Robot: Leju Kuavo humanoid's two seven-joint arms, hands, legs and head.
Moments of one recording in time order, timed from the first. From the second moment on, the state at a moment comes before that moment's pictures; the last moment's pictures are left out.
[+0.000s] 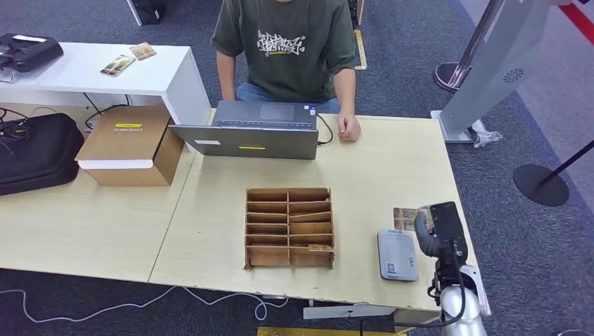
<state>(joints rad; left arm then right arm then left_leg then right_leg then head) -0.07 0.06 -1.54 -0.04 1.44 -0.17 -0.09 -0.03 0.02 -0.16 -1.41 0.47 -0.04 -0.01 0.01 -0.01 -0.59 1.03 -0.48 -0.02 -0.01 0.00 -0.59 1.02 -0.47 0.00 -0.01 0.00</state>
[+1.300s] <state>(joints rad) -0.07 0.05 -1.54 -0.04 1.47 -0.16 -0.09 0.21 0.19 -0.21 -1.65 0.57 0.07 0.06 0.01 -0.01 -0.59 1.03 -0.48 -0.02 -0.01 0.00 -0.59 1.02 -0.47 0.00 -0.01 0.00</state>
